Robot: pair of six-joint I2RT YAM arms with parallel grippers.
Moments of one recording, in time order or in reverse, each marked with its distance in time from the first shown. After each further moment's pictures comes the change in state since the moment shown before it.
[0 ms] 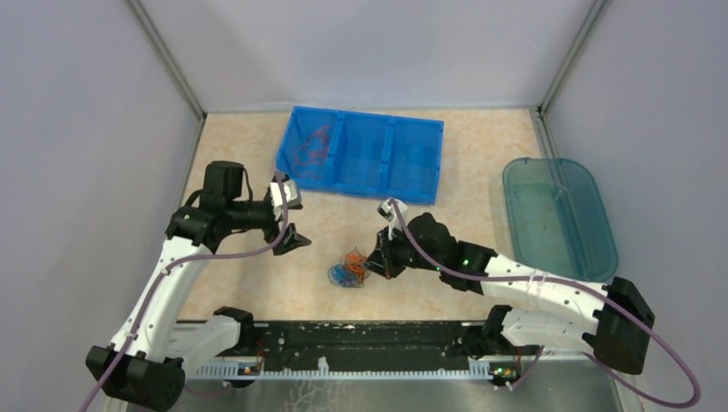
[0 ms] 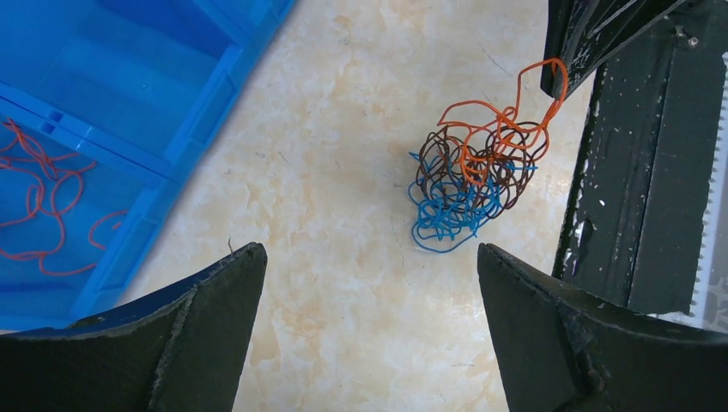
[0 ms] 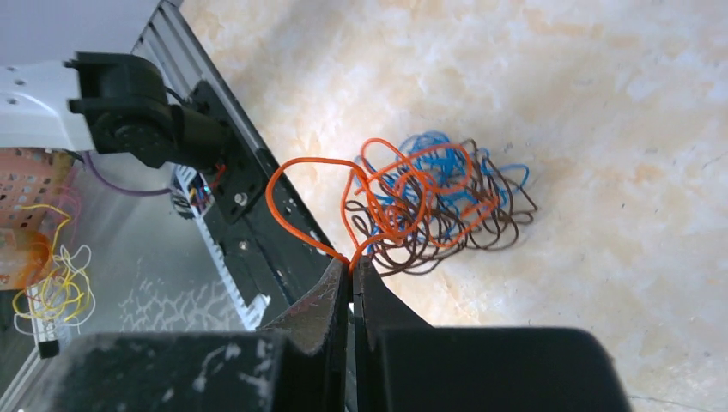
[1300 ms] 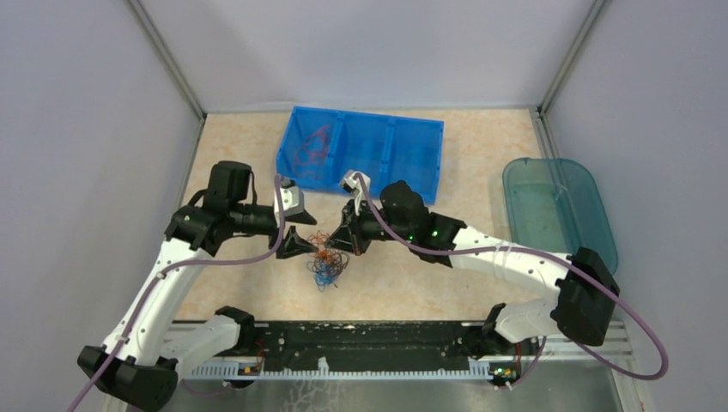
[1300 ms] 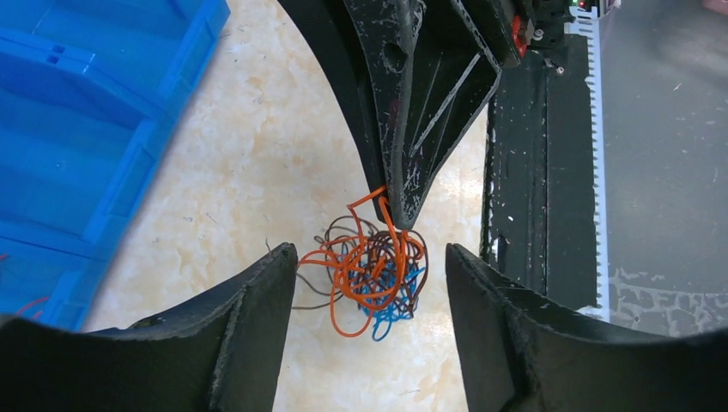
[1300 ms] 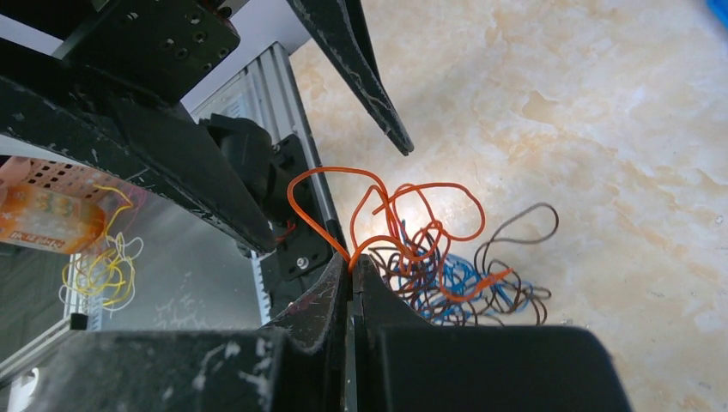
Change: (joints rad) left arm -0.098 -0.011 0.061 -0.059 0.131 -0.046; right arm -0.024 0.265 0.320 0.118 -0.217 -0.137
